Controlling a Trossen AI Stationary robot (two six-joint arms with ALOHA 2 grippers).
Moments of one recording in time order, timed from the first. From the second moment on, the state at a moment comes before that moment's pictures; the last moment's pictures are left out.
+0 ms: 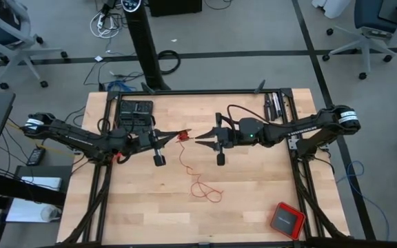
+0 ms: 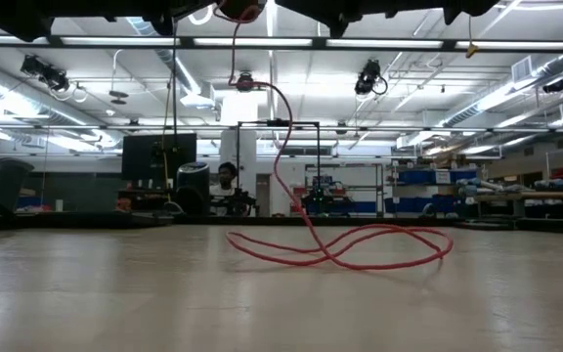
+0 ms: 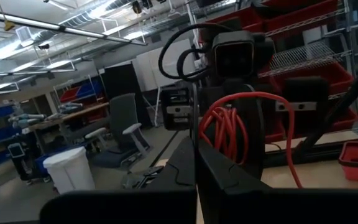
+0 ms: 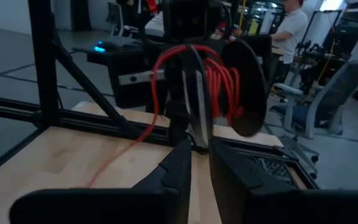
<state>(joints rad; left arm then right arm) -0.18 1.05 0.47 0.82 -0.41 0.34 0.07 1.44 0.91 0.49 0.06 -0.19</state>
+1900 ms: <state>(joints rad) -0.16 1.09 0.60 0.50 -0.50 0.20 0.05 1.43 0.91 0.37 0.12 -0.21</state>
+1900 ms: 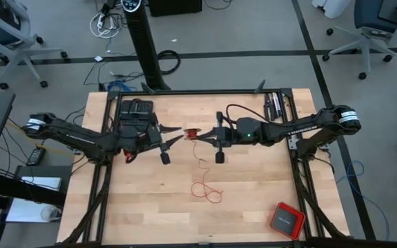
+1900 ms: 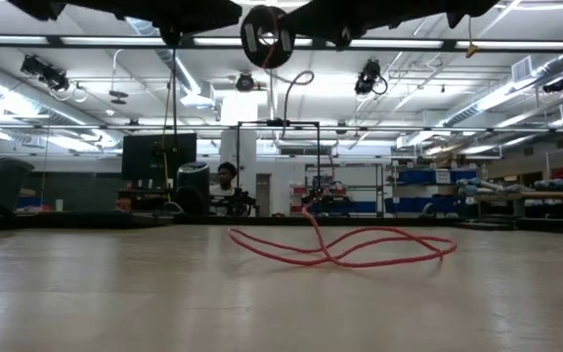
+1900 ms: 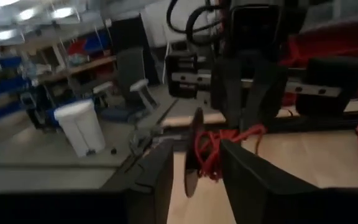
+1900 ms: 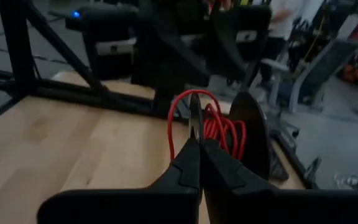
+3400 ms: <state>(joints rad) -0.10 1.23 0.73 0.31 -0.54 0.08 0.05 1.36 0.91 0.18 0.11 -0.09</state>
